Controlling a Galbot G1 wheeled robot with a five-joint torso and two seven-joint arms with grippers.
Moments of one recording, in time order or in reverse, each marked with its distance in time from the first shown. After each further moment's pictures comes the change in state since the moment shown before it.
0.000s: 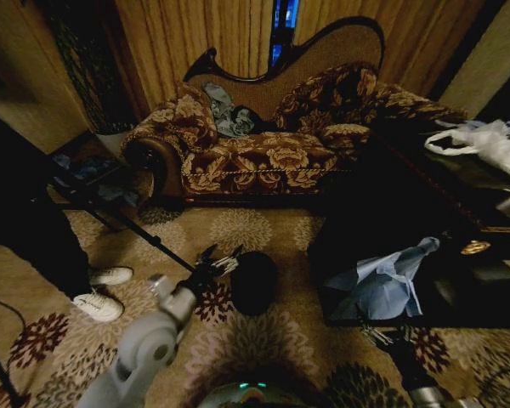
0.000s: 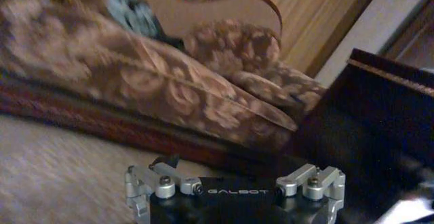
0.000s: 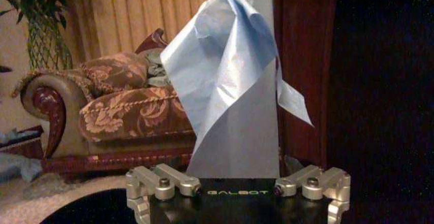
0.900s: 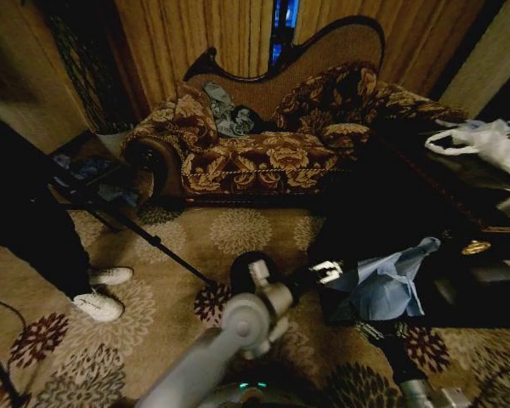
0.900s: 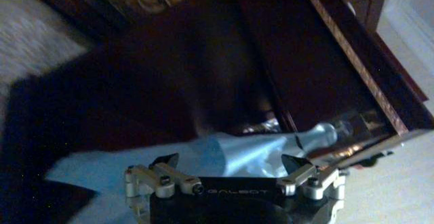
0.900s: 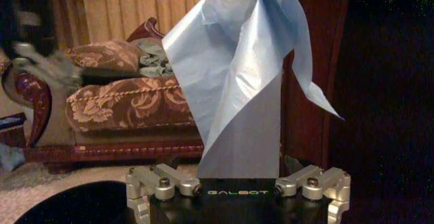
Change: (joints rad) left arm -0.418 -0.296 0.636 0.217 -0.473 -0.066 -0.279; right arm 0.039 0.065 -0.010 0.024 -0.120 -0.036 0.039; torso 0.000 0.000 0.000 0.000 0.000
